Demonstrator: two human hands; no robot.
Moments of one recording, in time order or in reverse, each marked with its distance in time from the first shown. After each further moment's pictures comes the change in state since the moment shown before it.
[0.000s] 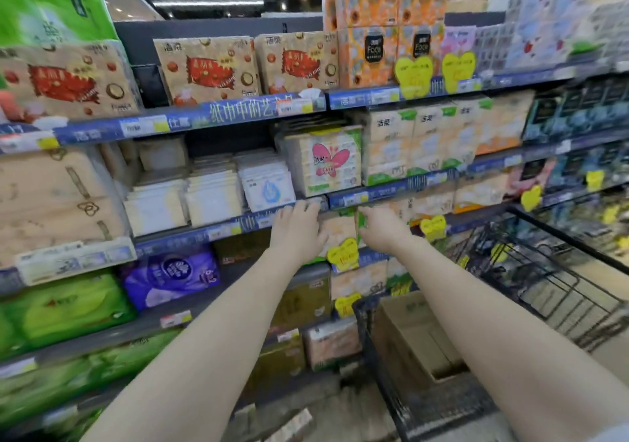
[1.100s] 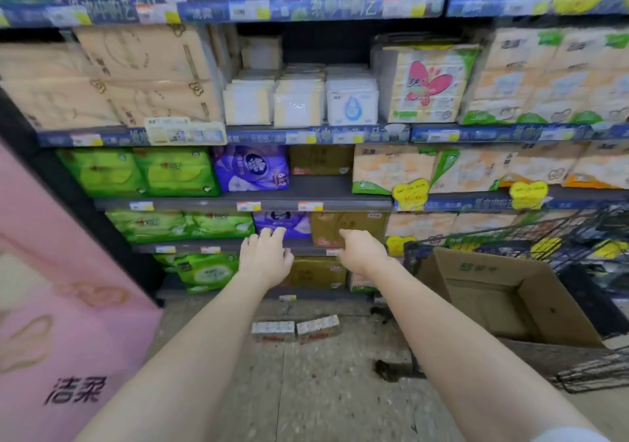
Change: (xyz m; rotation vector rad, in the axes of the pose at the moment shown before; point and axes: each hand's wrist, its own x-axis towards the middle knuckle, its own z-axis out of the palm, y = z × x) left_hand -0.244 -0.073 0.076 0.017 -0.262 -0.593; right_hand -0.090 -0.056 0.193 -0.050 -0.402 -0.219
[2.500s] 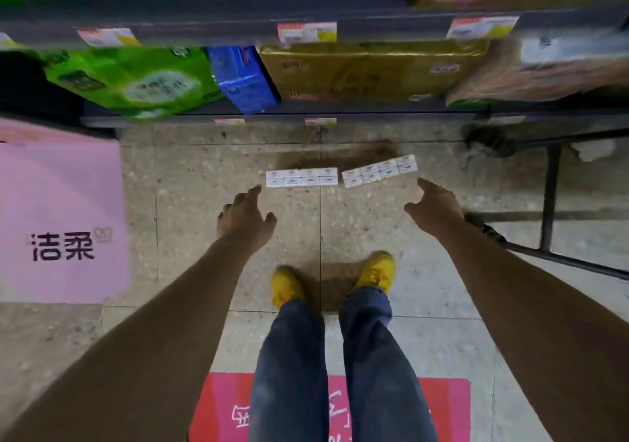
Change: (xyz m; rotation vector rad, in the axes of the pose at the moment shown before) left_hand 0.192 -0.273 0.529 -0.096 -0.700 -0.415; right_hand 0.308 0.179 0.529 0.184 -0.447 0.614
